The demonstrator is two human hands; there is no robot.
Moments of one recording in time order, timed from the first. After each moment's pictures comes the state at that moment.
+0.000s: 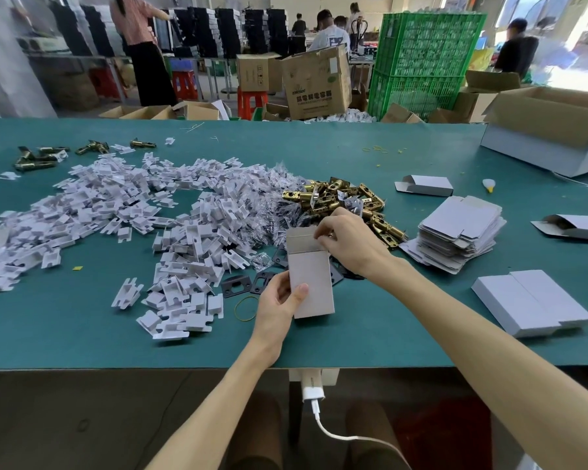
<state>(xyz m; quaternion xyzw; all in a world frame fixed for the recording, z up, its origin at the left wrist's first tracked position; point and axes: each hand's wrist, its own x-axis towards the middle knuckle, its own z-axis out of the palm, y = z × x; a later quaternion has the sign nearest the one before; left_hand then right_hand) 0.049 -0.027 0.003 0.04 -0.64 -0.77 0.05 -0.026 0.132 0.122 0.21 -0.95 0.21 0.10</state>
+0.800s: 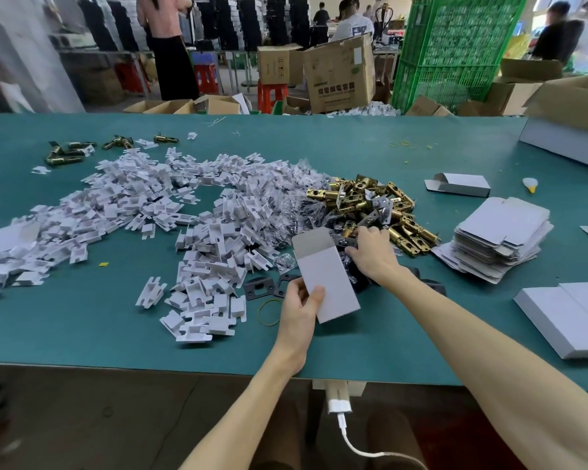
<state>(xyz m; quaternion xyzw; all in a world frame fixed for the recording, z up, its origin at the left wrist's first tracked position) 0.041 -0.028 -0.004 0.09 -0.62 -0.78 0.04 -0.091 0.119 0.050 0.04 -0.99 0.16 0.03</state>
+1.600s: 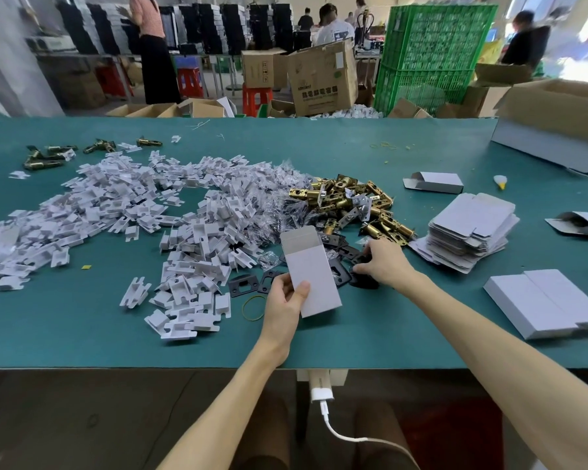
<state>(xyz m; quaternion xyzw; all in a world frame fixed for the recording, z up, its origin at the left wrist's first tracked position) 0.046 -0.025 -0.001 0.08 -0.63 -0.77 0.05 -0.061 0.179 0.057 0.03 -0.98 0.17 -0.04</state>
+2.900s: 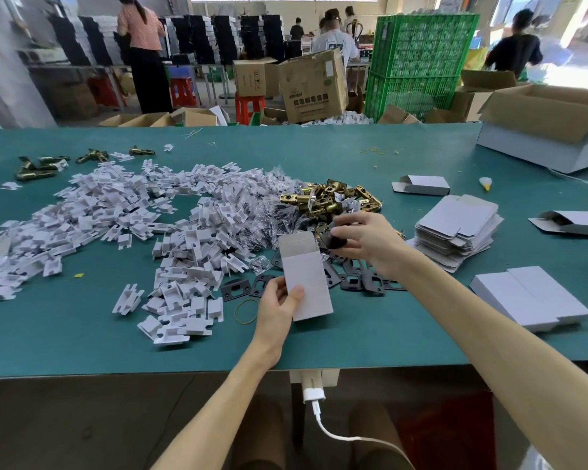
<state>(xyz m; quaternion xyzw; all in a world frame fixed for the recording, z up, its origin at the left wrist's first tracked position) 0.048 -0.024 0.002 0.06 -0.65 -0.75 0.05 -0.026 0.159 0.129 -0.02 -0.70 0.70 -0.11</state>
